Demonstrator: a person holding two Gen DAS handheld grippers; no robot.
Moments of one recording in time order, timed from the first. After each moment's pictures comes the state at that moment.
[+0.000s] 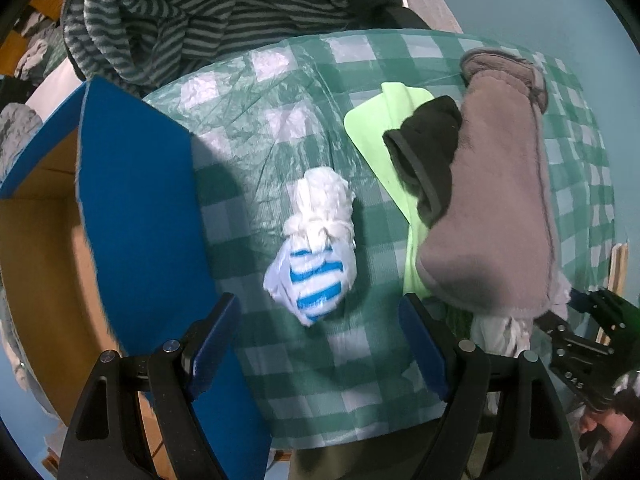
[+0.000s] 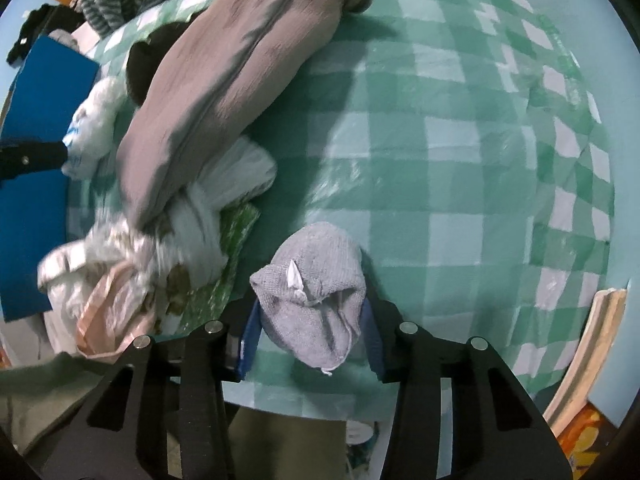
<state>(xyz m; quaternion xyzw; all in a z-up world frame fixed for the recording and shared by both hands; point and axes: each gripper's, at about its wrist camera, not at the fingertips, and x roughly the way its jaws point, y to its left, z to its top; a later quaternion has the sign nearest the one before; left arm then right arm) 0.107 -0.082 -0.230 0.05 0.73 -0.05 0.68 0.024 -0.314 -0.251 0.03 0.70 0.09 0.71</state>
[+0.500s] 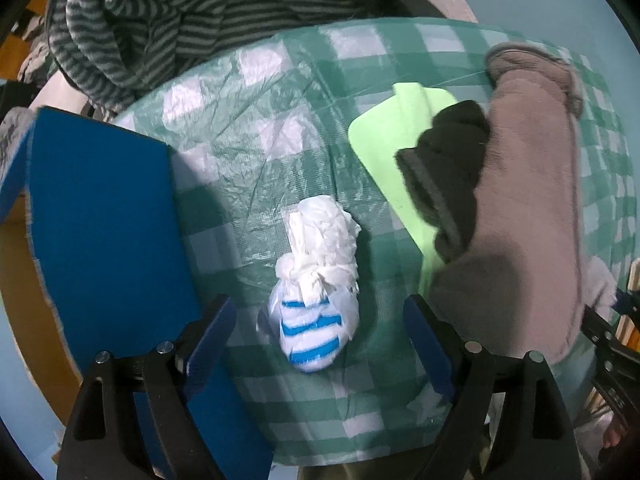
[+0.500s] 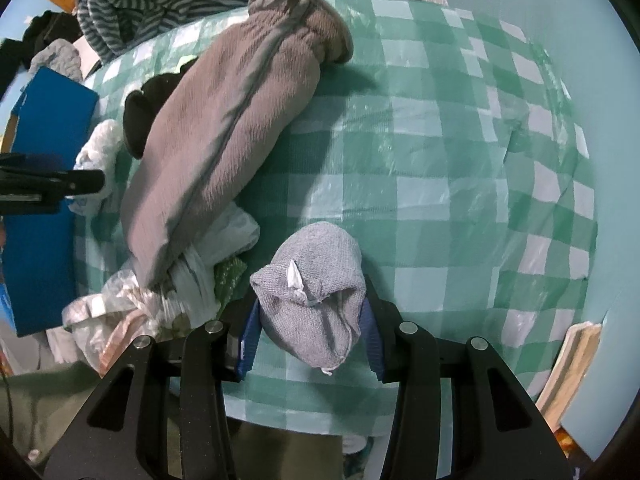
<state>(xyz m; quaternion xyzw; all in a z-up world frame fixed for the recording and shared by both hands) 0.134 -0.102 -0.260 0.08 0.74 -0.03 0.67 0.075 -0.321 -0.231 0.03 0.68 0.09 0.72</state>
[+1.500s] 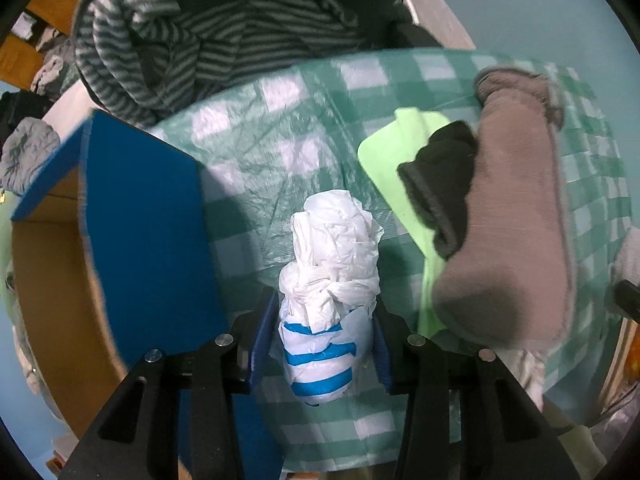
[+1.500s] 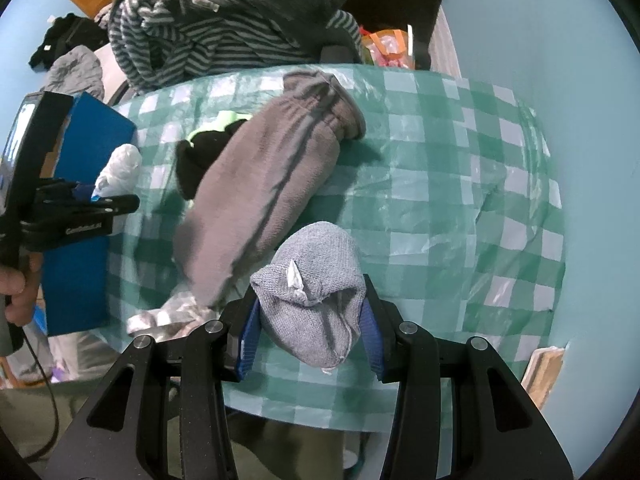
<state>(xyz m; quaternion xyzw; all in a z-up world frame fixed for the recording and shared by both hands) 0.104 -0.093 -0.222 0.08 0.69 -0.03 0.72 0.038 -0.281 -0.174 0.01 0.64 0.11 0.76</state>
